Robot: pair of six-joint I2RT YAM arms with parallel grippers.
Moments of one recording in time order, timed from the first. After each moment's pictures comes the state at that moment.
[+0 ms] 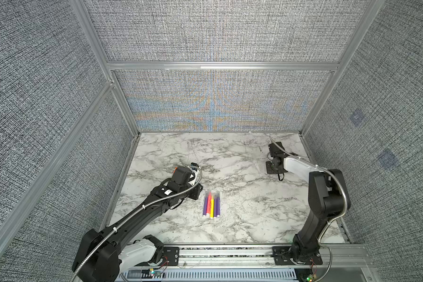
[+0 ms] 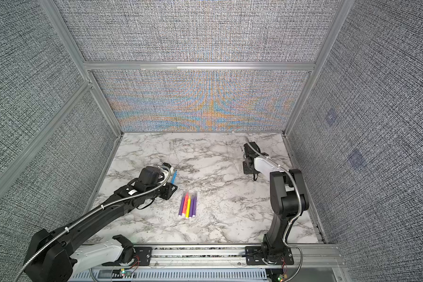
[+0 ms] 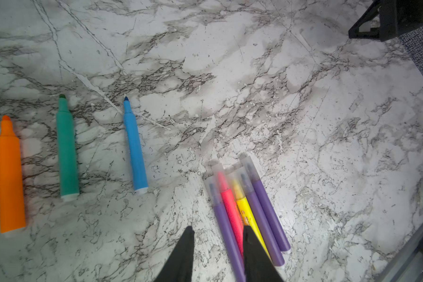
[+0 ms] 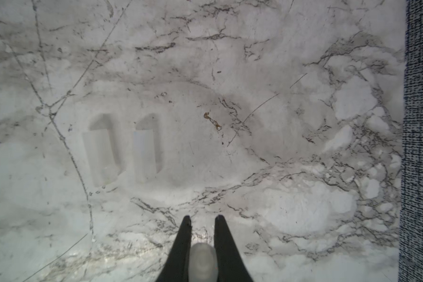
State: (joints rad) left arm -0.59 1.13 0.72 -0.40 0.09 -0.23; right arm 0.15 1.83 1.20 -0.55 0.30 0.09
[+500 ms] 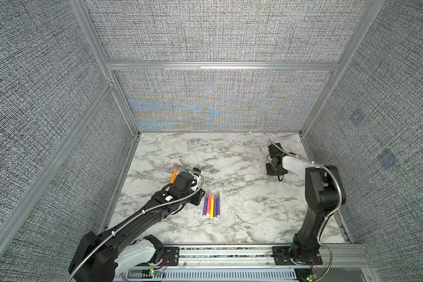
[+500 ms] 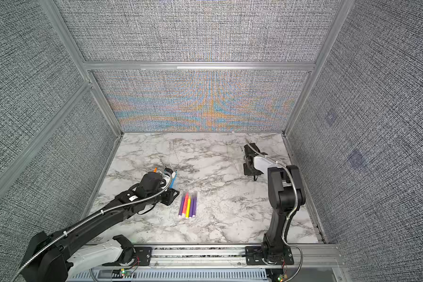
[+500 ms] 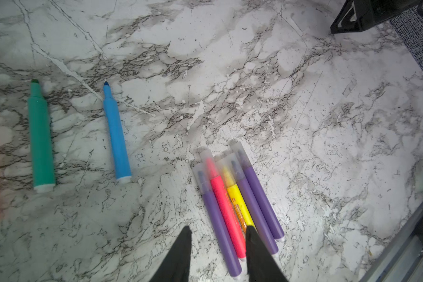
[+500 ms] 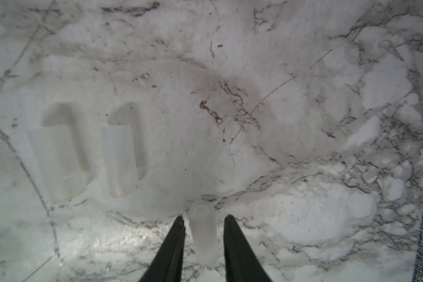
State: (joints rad) left arm -0.63 1.09 0.66 -0.38 0.09 -0.25; right arm 0.13 1.91 1.23 -0.58 0.29 0.09
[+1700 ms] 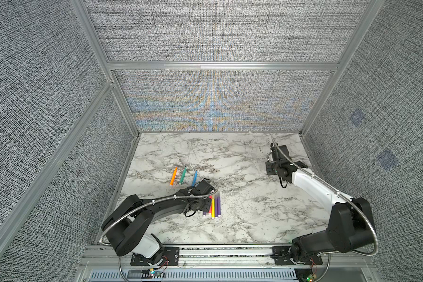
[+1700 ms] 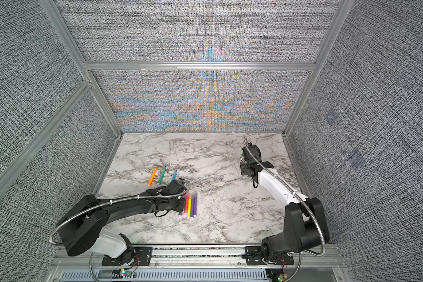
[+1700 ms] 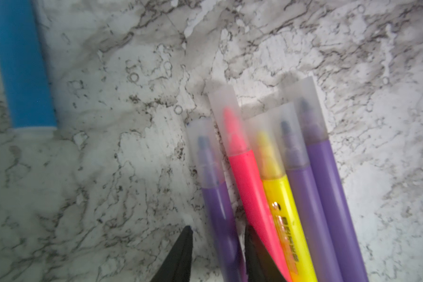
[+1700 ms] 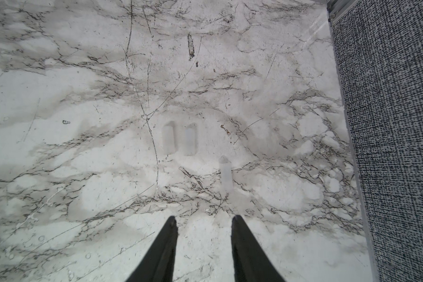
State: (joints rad) left arm -0.82 1.52 0.72 -0.36 -0.13 -0.45; right arm 0.28 1.46 1.02 -0.48 0.32 0.09
